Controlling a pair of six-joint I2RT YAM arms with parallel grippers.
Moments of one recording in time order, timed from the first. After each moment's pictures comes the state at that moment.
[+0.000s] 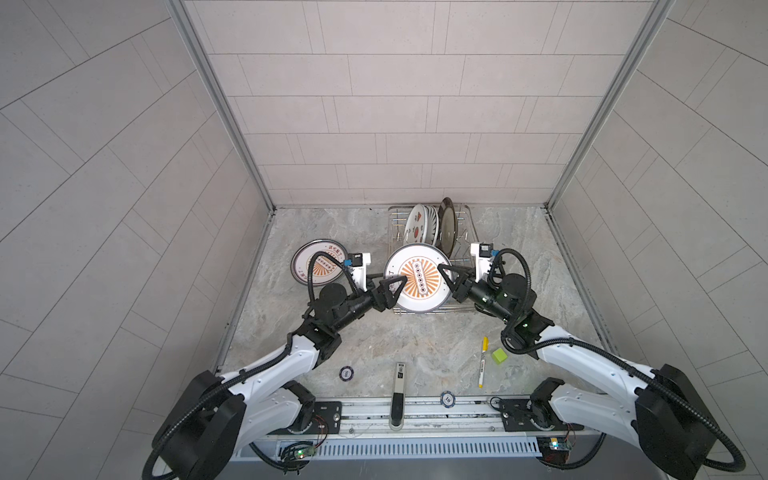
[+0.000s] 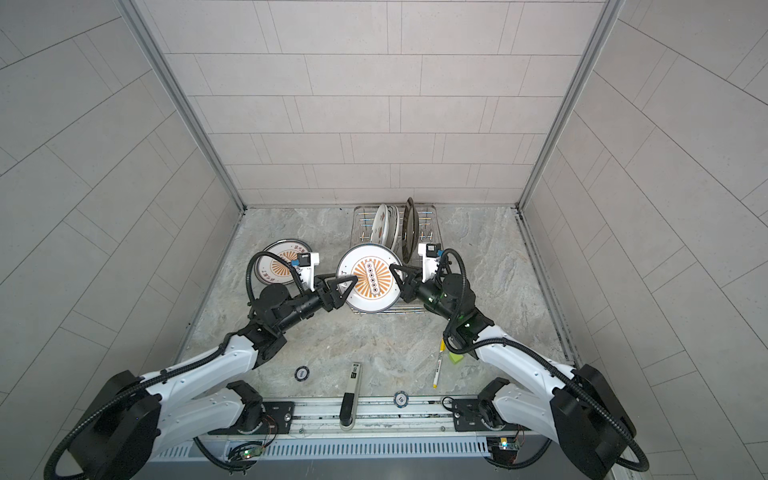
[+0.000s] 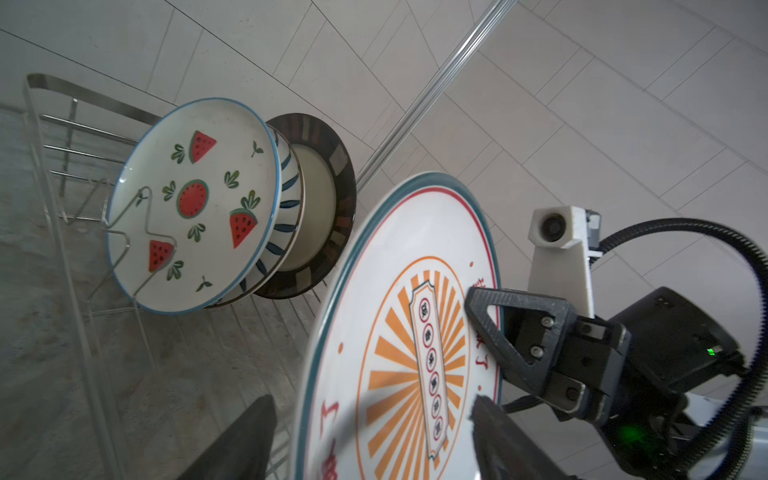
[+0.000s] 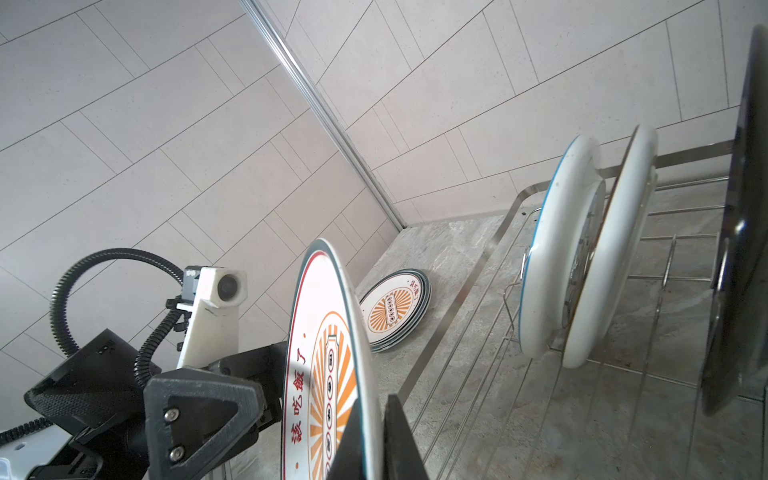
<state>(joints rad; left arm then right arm) -0.58 1.09 0.40 0.68 0.33 -0.69 0.55 1.09 0.51 0.61 -0.26 0.63</state>
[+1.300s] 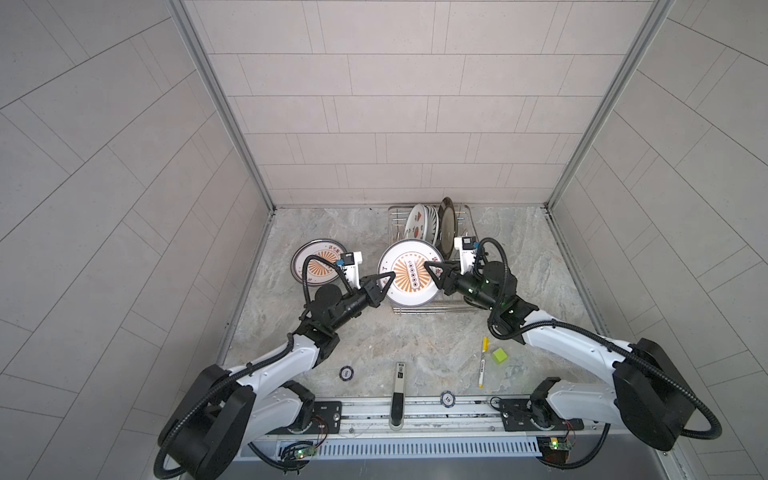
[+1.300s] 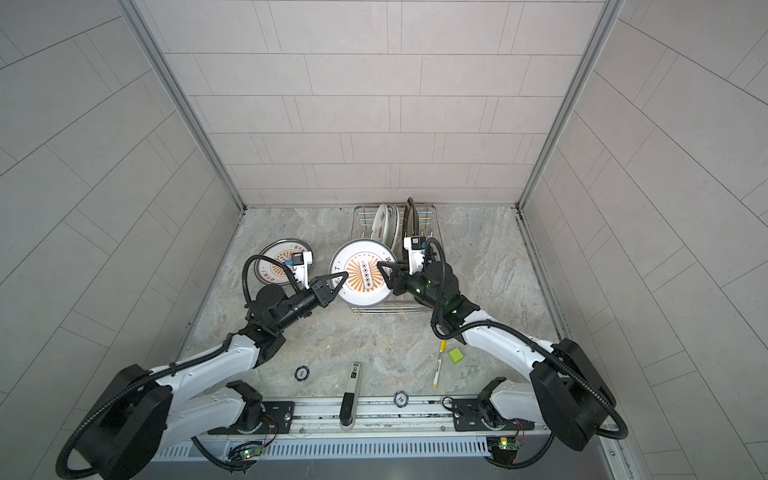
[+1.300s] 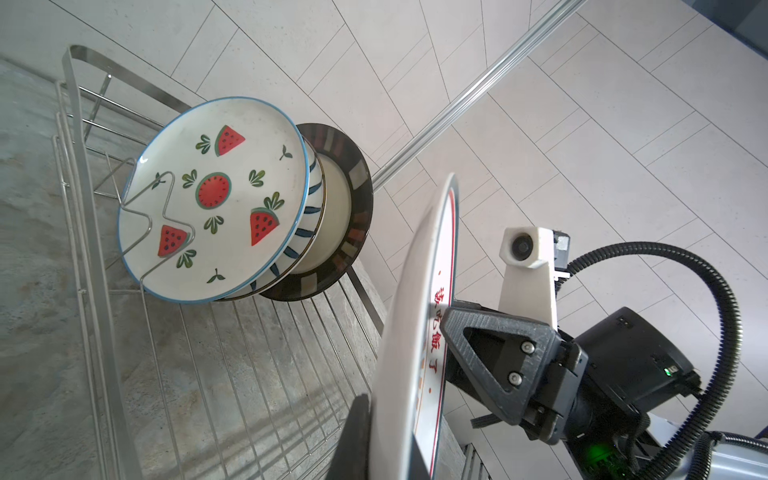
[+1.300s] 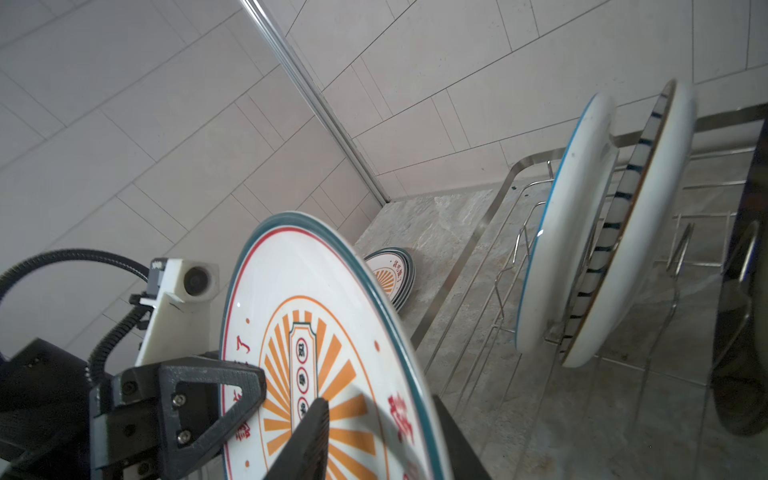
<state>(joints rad) -0.51 1.13 0.36 0.78 0.34 -0.84 0.58 1.25 0.63 0.53 -0.24 0.59</state>
